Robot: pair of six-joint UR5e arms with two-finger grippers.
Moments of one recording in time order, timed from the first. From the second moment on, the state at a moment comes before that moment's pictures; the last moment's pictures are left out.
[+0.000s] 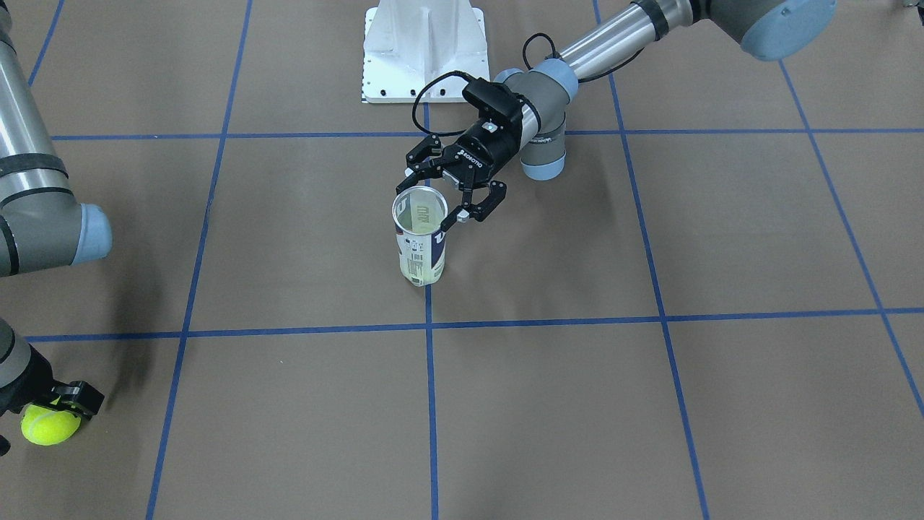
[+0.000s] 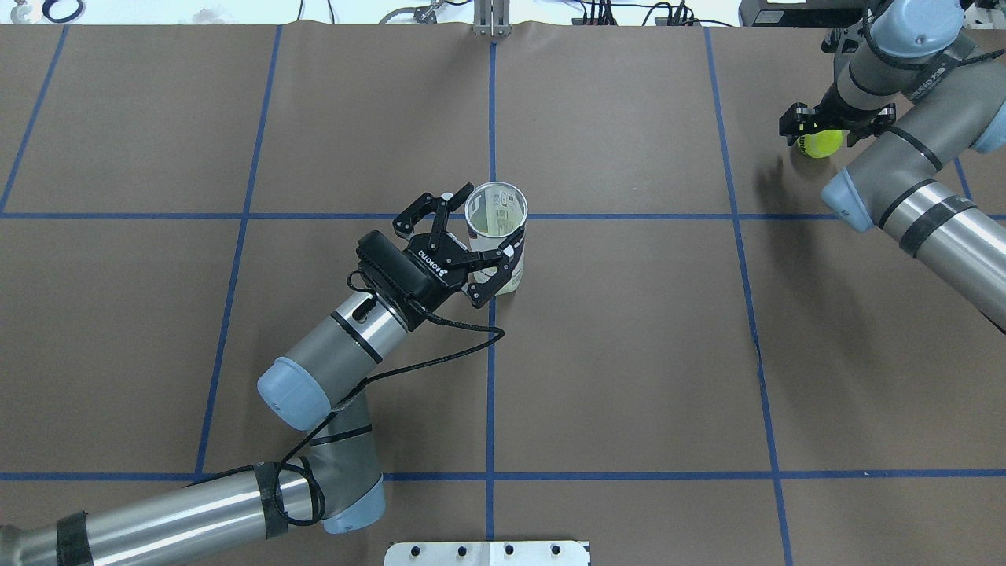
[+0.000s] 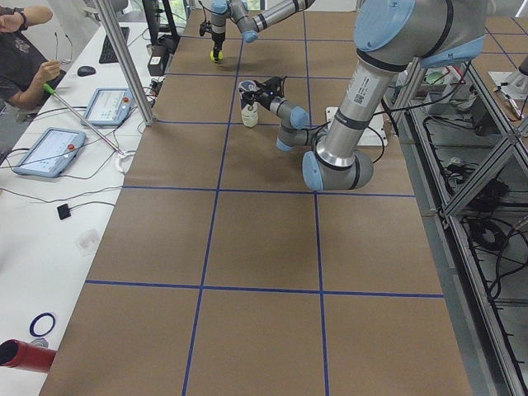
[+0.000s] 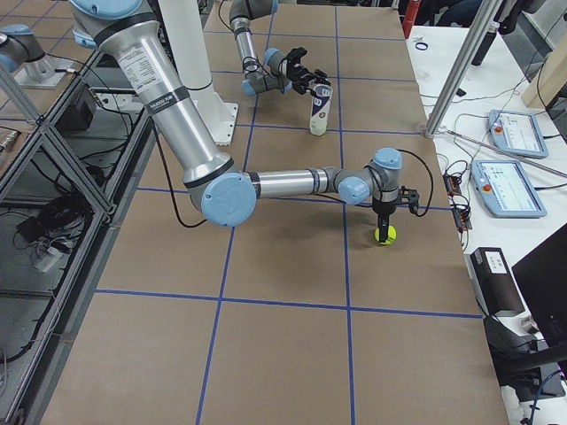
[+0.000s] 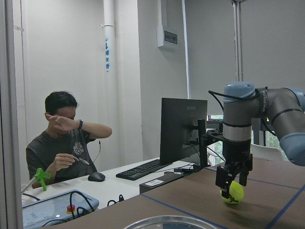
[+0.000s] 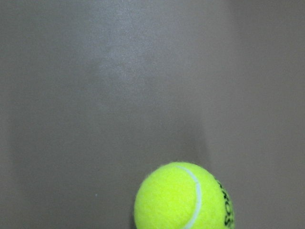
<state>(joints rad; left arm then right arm) -0.33 -2.28 -1.16 -3.46 -1.01 -0.22 1.07 -1.04 1.07 -1.14 1.96 0.79</state>
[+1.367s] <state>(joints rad) -0.33 -2.28 -1.16 -3.46 -1.00 -0.22 1.02 -0.99 1.30 -1.28 2.01 0.99</state>
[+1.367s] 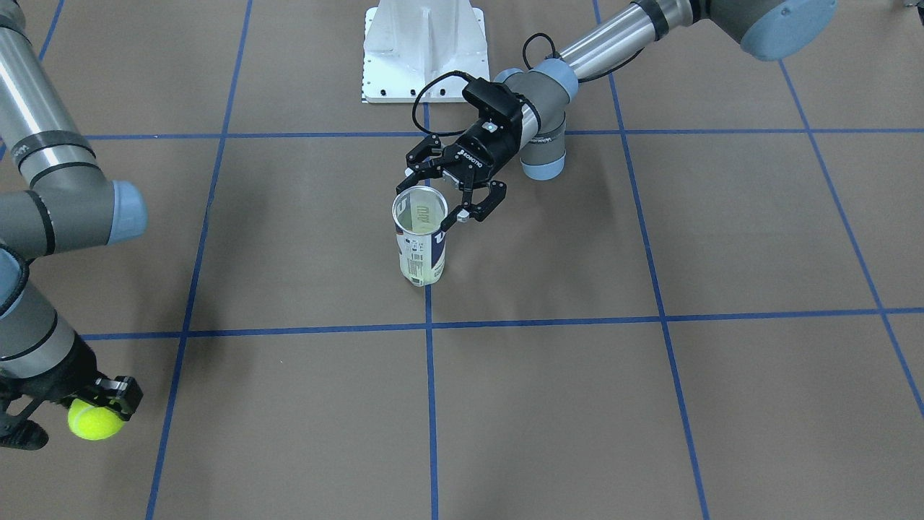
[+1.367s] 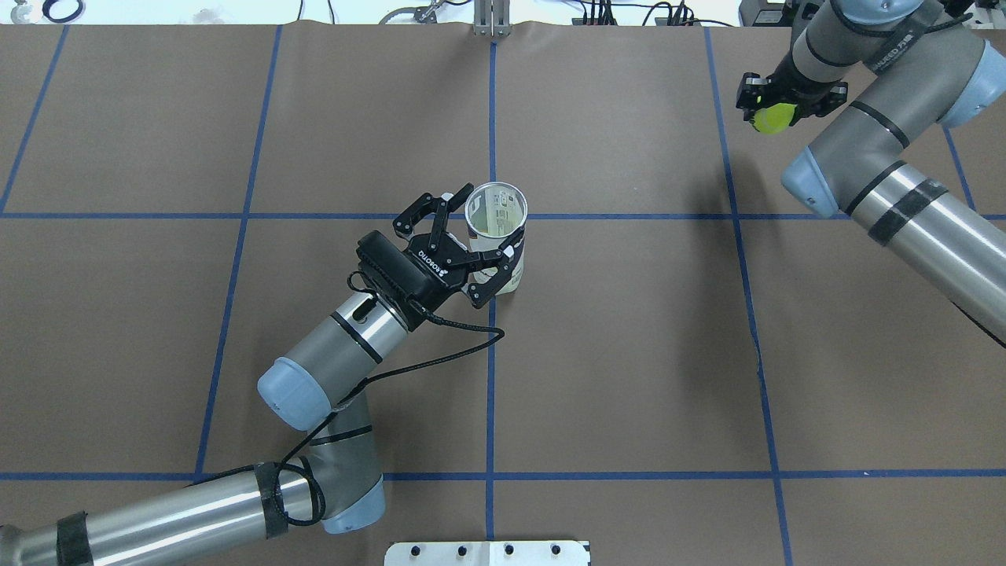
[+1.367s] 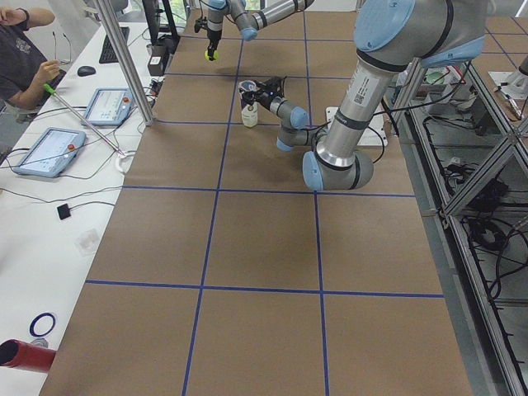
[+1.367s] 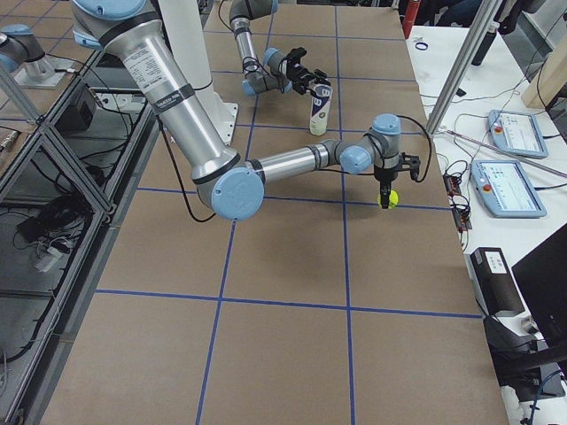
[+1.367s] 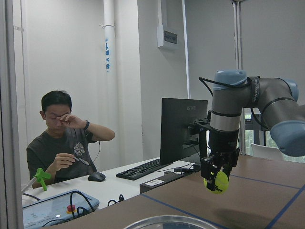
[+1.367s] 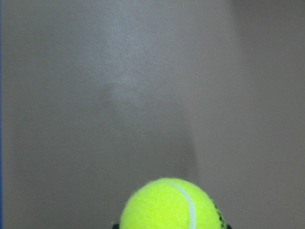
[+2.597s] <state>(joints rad) -0.33 -2.27 -1.17 -3.46 -1.00 -0.22 0.71 -0.79 1.84 -1.64 2.13 1.62</state>
